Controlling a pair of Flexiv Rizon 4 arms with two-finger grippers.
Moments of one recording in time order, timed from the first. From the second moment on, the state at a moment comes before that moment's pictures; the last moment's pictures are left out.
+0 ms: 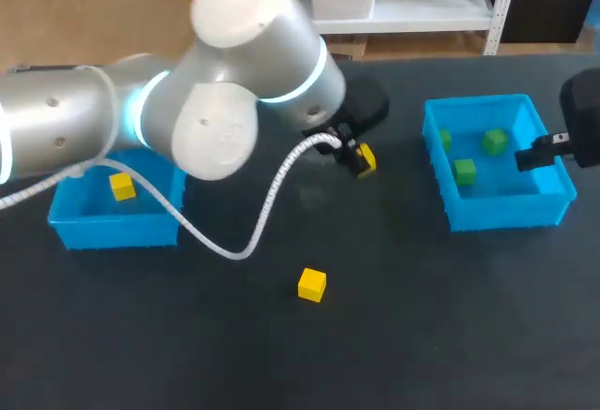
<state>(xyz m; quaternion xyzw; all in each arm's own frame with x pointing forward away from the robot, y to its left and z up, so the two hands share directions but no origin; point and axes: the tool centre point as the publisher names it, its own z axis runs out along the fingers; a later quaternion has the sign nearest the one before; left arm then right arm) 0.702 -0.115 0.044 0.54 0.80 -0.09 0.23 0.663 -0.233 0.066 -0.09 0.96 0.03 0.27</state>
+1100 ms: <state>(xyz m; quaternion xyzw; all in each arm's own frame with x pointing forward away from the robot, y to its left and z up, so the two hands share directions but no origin) 0.703 0.200 0.096 0.20 0.94 0.02 0.26 0.663 -0.233 0.066 -0.09 0.96 0.03 0.27</state>
